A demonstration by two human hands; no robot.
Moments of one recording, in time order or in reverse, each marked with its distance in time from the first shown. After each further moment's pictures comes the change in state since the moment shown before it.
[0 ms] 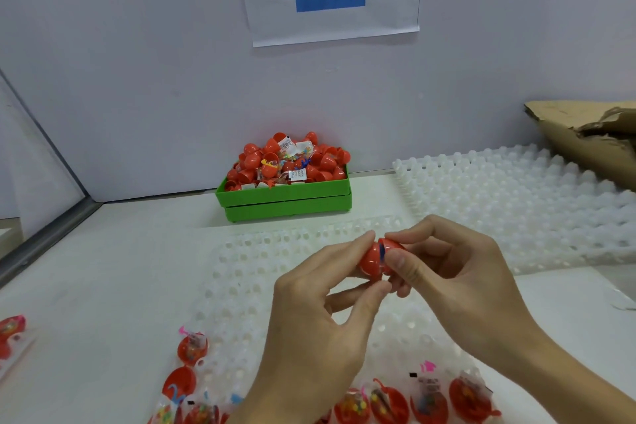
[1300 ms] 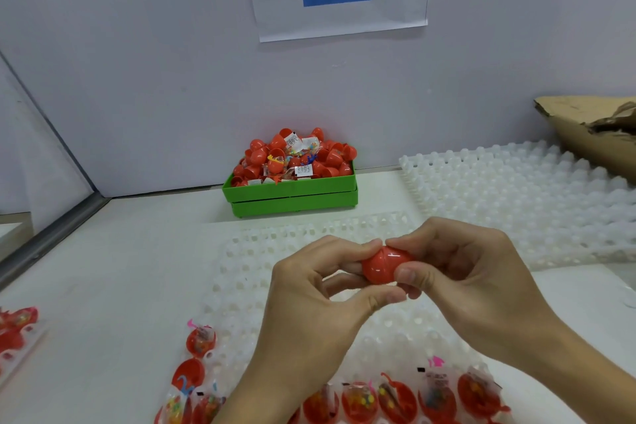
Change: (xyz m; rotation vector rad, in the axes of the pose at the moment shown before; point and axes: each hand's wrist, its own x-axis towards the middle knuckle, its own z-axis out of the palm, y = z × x) left_hand 0.009 0.008 -0.011 -0.219 -0.064 -0.173; right_hand 0.000 -0.003 -0.004 -0.081 -0.114 -0.088
